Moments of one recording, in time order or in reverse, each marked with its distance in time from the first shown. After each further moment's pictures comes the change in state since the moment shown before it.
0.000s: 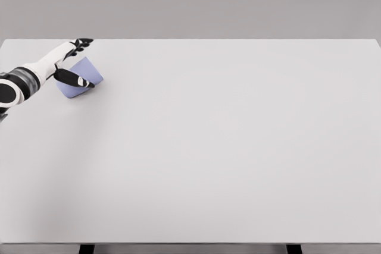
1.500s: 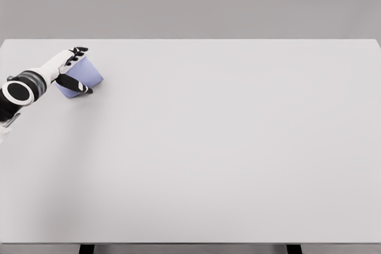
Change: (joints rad) left arm -0.005 -0.057 0.002 0.027 -0.032 0.180 0.030; right arm 0.000 0.000 0.000 0.000 0.000 0.000 0.000
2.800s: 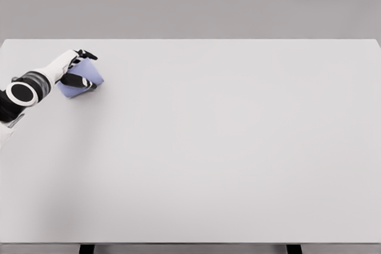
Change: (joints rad) left arm 0.006 -0.018 0.008 0.009 0.005 -0.036 0.002; right arm 0.000 0.000 0.000 0.000 0.000 0.000 0.000
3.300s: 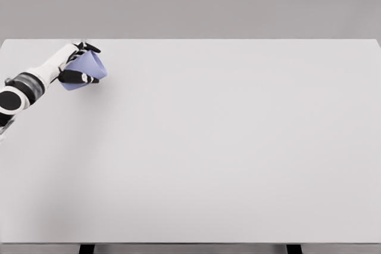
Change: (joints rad) left arm 0.066 0.038 0.050 -0.011 0.002 -0.241 0.002; right arm 0.000 0.000 0.000 0.000 0.000 0.000 0.000
